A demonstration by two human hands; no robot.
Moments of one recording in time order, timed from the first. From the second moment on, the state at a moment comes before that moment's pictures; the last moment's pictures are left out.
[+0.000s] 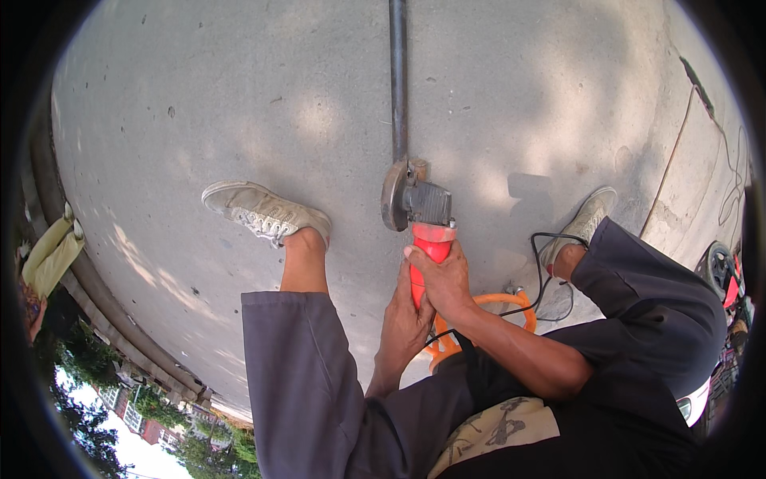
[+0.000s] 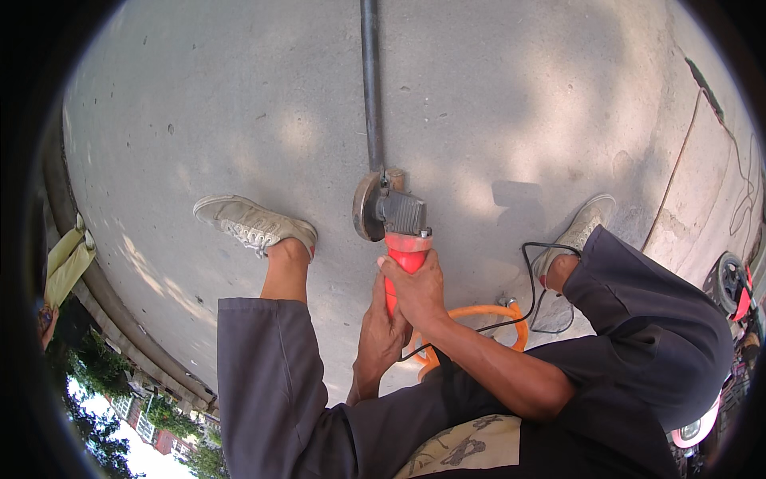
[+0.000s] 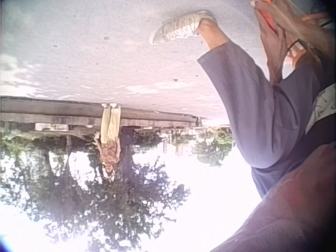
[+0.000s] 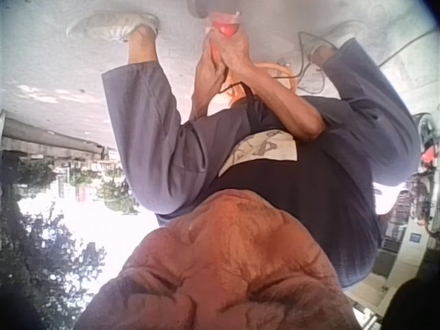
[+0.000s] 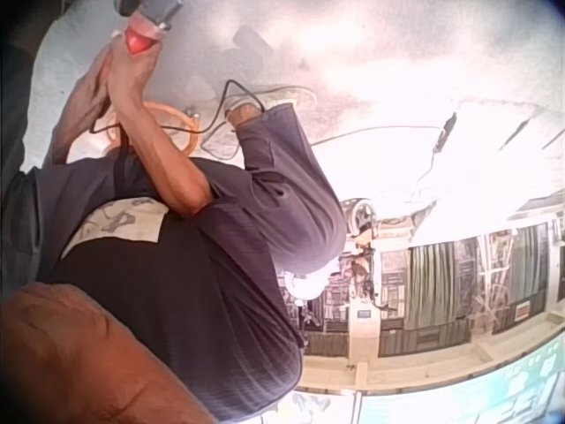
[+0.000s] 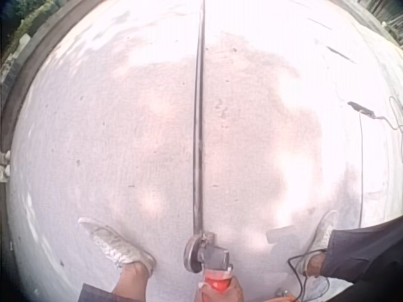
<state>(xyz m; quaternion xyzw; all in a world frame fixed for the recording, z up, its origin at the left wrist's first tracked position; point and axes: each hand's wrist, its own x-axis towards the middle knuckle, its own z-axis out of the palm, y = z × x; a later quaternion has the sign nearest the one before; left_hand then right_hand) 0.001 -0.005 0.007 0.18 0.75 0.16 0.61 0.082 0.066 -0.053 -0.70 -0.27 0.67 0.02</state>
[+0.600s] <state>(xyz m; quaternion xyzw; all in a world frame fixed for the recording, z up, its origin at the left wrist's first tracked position) 0.003 -0.011 0.007 0.17 0.75 0.17 0.62 0.084 0.062 -0.050 -0.69 -0.27 0.67 0.03</state>
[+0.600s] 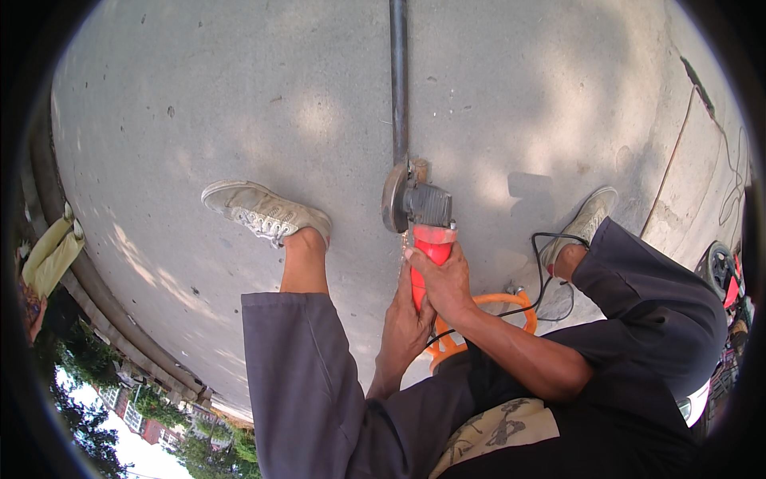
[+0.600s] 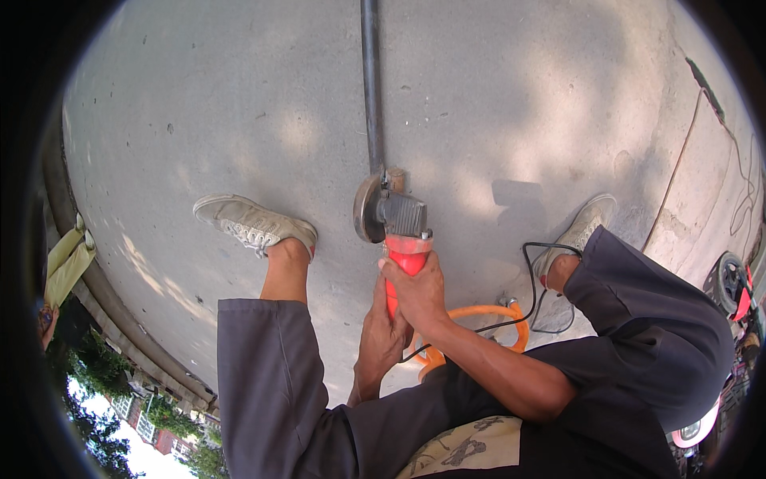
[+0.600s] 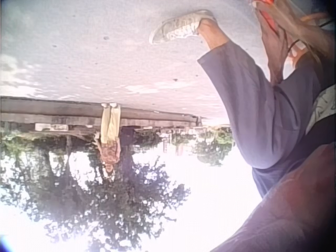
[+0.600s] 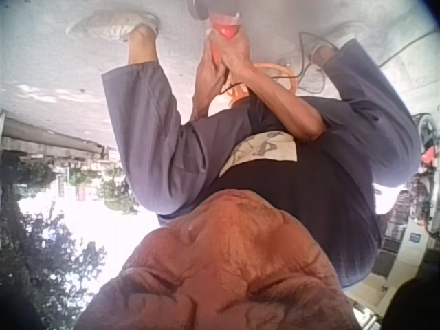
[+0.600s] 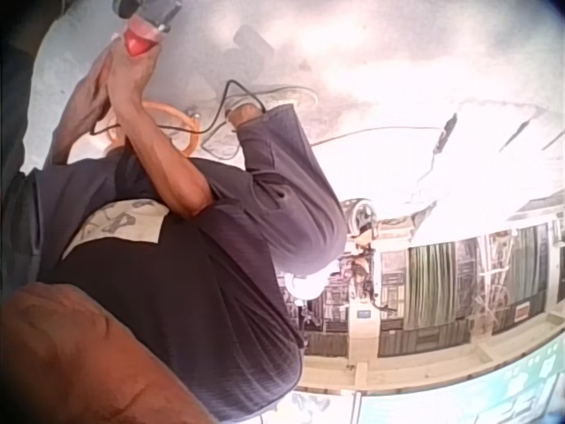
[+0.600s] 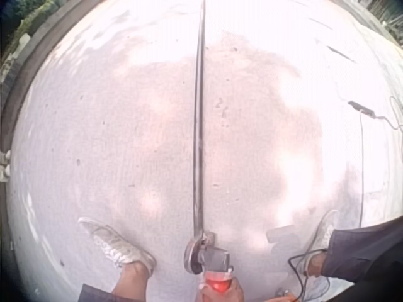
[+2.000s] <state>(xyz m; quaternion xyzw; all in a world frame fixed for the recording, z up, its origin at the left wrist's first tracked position) -0.006 0.013 0.007 0.20 0.75 0.17 0.61 0.077 0.077 -0.058 -0.70 -0.25 0.67 0.06</state>
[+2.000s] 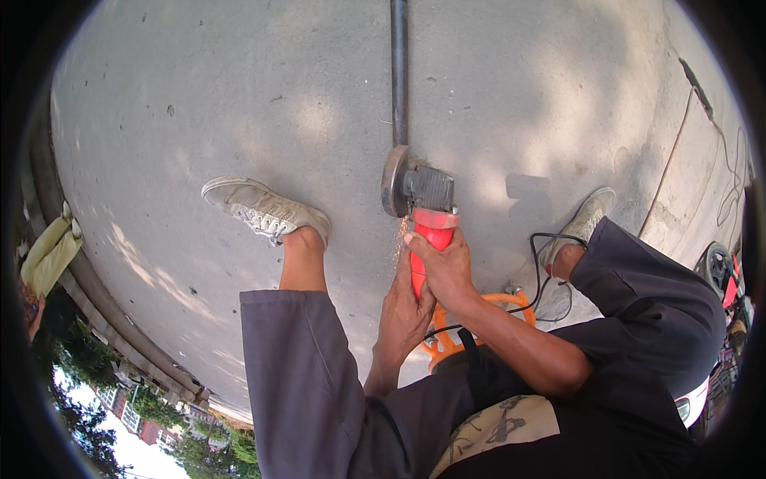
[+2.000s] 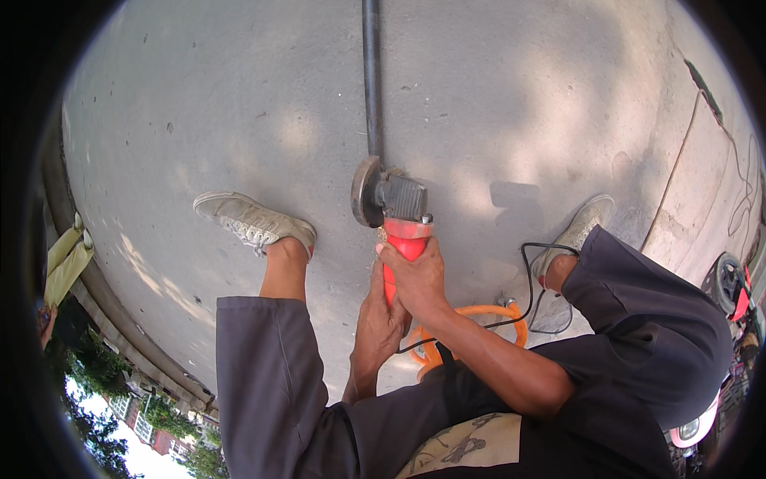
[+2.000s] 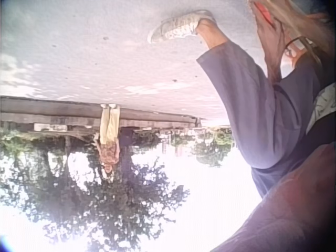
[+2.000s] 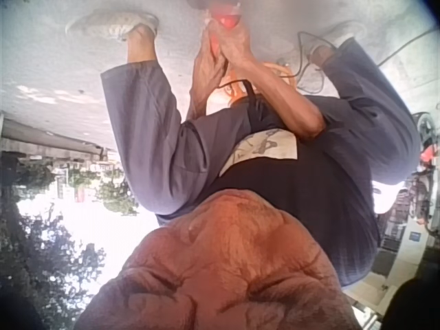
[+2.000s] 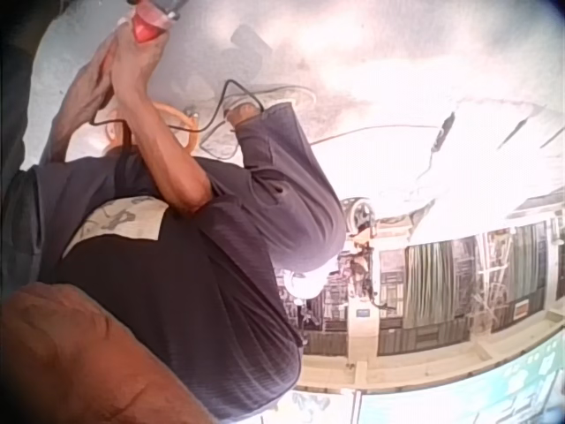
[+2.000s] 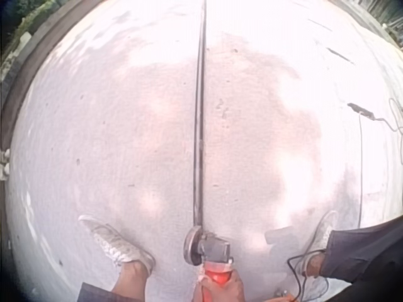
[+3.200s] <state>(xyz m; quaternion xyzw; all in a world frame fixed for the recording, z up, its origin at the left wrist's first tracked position) -0.003 -0.003 0.016 0.16 0.75 0.17 0.62 0.080 0.065 -0.043 -0.70 -0.25 0.67 0.02</state>
